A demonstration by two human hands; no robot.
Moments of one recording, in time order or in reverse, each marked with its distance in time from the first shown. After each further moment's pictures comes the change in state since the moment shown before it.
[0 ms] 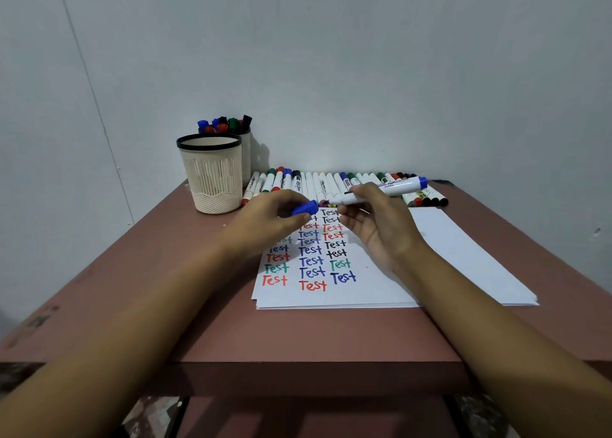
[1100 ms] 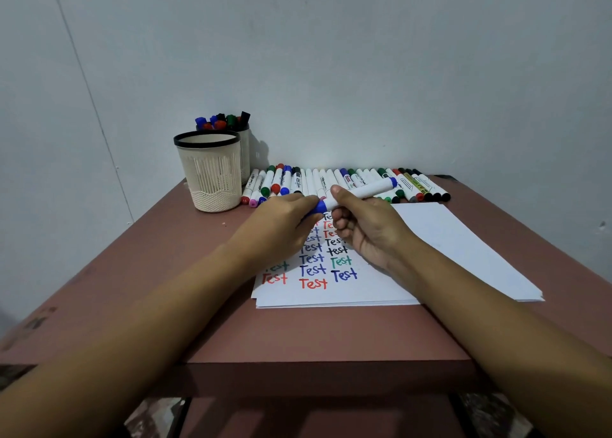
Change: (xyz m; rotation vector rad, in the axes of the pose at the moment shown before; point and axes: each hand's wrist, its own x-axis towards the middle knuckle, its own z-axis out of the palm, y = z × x) left_hand 0.001 -0.004 0.019 0.410 0.142 0.455; right_hand 0.014 0.014 -0.003 -0.152 -0.051 0.164
